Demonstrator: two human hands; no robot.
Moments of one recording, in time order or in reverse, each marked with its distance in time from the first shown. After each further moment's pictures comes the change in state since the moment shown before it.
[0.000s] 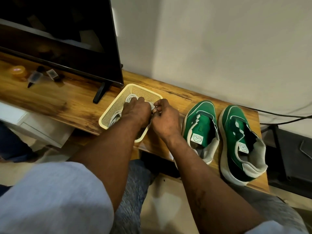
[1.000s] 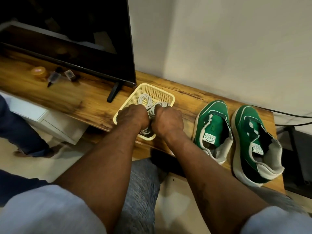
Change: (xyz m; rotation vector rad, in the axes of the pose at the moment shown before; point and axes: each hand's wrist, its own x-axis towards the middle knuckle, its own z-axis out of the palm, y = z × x) left_hand -0.028 -0.036 0.006 -0.294 -0.077 -0.340; right_hand -0.005 -0.033 0.016 -0.711 -0.231 -0.207
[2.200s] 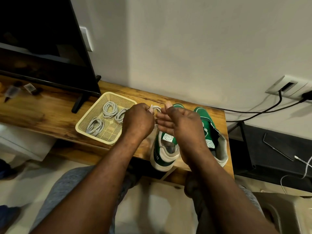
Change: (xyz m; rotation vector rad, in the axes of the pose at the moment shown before) left_hand -0.111 0.116 -0.022 -0.675 0.192 0.168; right_hand -0.123 0.093 -0.116 1.432 0.210 0.415
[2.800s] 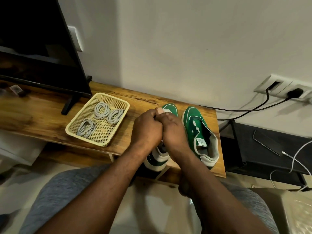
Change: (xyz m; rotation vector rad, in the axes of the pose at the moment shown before) left_hand -0.028 0.012 0.031 -0.264 -0.147 0.066; right_hand 0.023 0.039 -0.001 -0.107 0.017 -0.045
